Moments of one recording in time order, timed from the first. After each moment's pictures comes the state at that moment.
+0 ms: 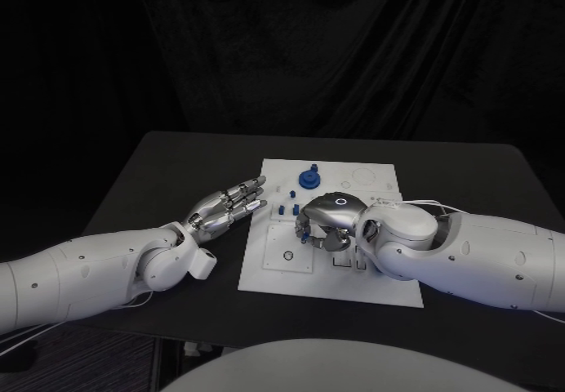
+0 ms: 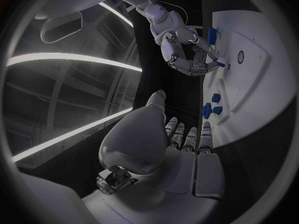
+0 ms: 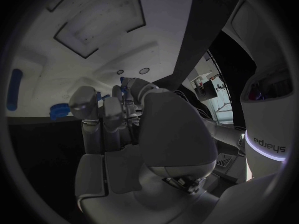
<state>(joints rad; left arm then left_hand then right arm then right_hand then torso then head) 1.00 -0.91 -0.21 1.42 -0.19 0.10 0.68 1.46 0.19 -0.21 0.16 0.43 0.23 -0.02 0.03 0.03 0.06 -0.02 0.11 0.02 0.00 0.05 0.00 0.00 0.15 0.06 0.13 0.03 0.19 1.19 -0.63 -0.25 1.59 -1.68 -0.24 -0.11 1.49 -0.12 0.45 0.04 0.39 0.91 0.15 0.31 0.46 0.86 0.08 0.66 0.36 1.35 0.00 1.21 1.03 0.13 1.33 0.10 0.99 1.31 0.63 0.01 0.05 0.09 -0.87</state>
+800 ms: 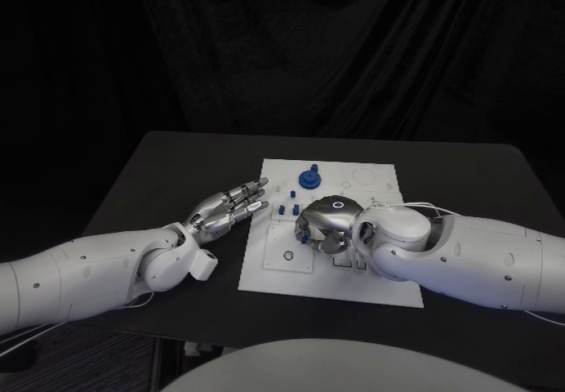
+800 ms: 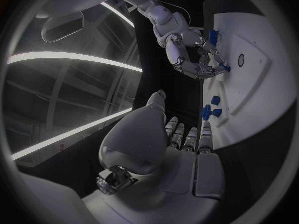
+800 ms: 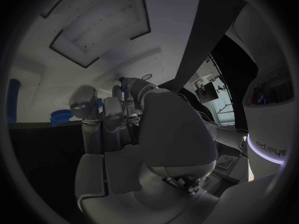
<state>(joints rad) 0.99 -0.91 -0.21 1.42 -0.19 0.11 0.68 1.46 0.19 -0.20 0.15 0.43 0.24 -0.01 0.03 0.03 0.05 -0.02 0.10 0.02 0.00 0.06 0.00 0.00 0.15 0.06 0.13 0.03 0.19 1.18 -0.61 -0.25 1.55 -1.69 -0.22 -0.11 1.49 -0.12 0.45 0.04 0.39 0.91 0.15 0.31 0.45 0.86 0.08 0.65 0.35 1.35 0.00 1.21 1.01 0.13 1.33 0.10 0.99 1.31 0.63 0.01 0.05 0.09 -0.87</state>
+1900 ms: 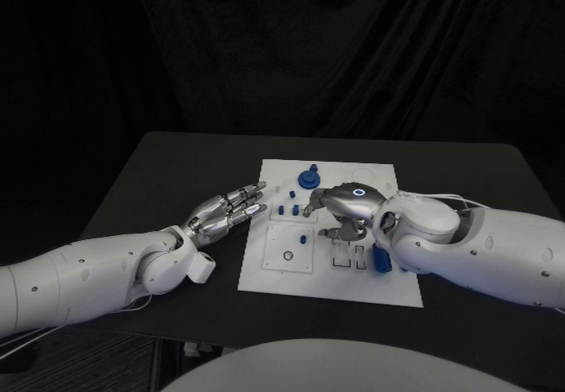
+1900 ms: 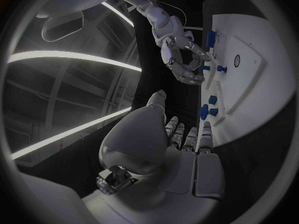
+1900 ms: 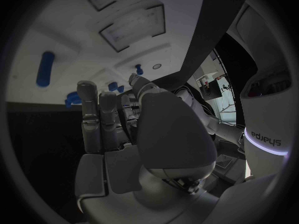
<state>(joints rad) 0.98 -0.91 -0.21 1.41 -0.19 0.12 0.68 1.46 0.19 -0.20 0.15 0.44 0.25 0.00 0.03 0.03 0.05 -0.02 0.10 0.02 0.00 0.06 0.00 0.00 0.15 0.06 0.13 0.03 0.18 1.23 -0.71 -0.24 1.61 -1.69 -0.27 -0.10 1.52 -0.17 0.28 0.19 0.21 0.69 0.11 0.18 0.32 0.35 0.16 0.68 0.34 1.18 0.06 1.16 0.83 0.15 1.20 0.16 0.73 1.31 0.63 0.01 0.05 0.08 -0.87</state>
